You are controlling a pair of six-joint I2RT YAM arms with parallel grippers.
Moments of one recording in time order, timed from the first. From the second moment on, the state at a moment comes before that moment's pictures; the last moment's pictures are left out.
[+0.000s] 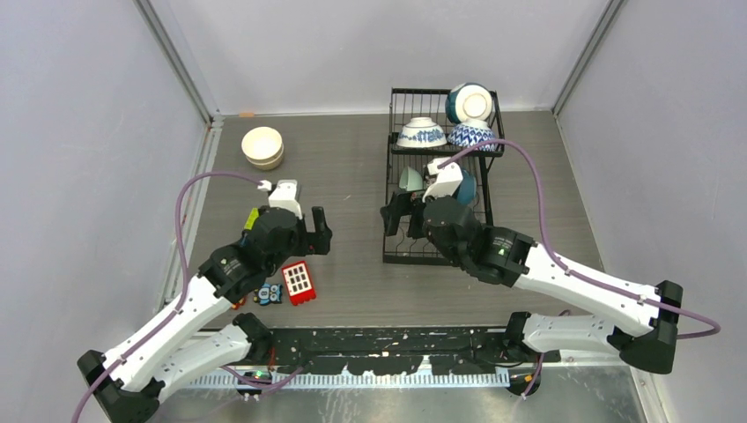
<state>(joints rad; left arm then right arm) -0.74 0.79 0.82 -0.61 -0.35 -0.50 1.08 1.08 1.04 -0.34 0.57 0.57</state>
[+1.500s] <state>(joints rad) -0.90 0.92 0.69 -0.34 -0.26 -0.58 0.82 0.87 0.89 -0.78 0.73 0.78</state>
